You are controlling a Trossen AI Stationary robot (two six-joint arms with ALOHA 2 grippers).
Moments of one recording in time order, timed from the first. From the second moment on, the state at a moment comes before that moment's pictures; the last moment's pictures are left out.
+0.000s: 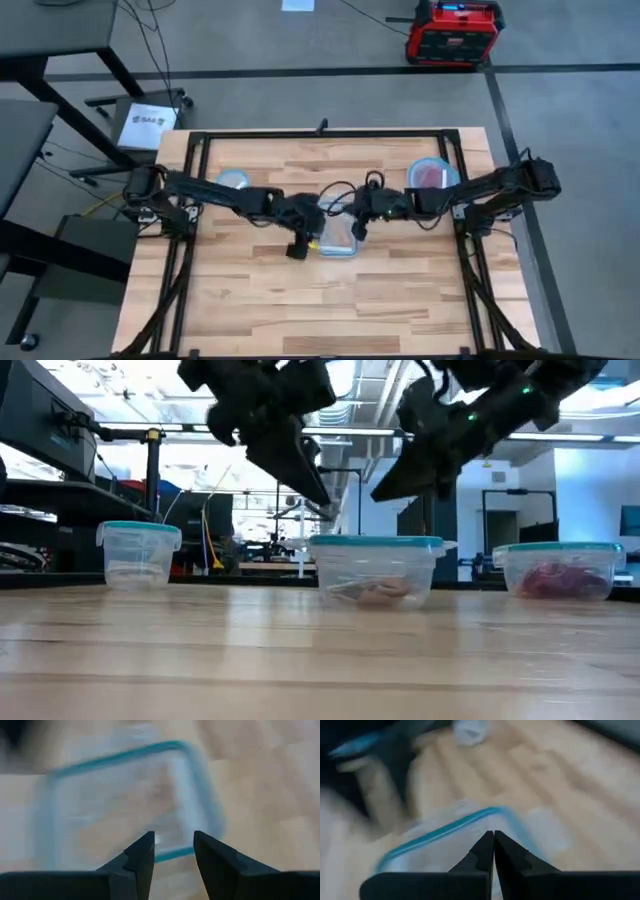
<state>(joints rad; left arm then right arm) 0.00 1.65 1.14 -0.24 -0.03 0.27 0.08 1.44 0.70 0.17 0.26 0.42</state>
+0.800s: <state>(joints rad) -0.05 1.74 1.11 0.04 0.18 -0.01 0.01 1.43 0.70 0.02 0.24 0.28</state>
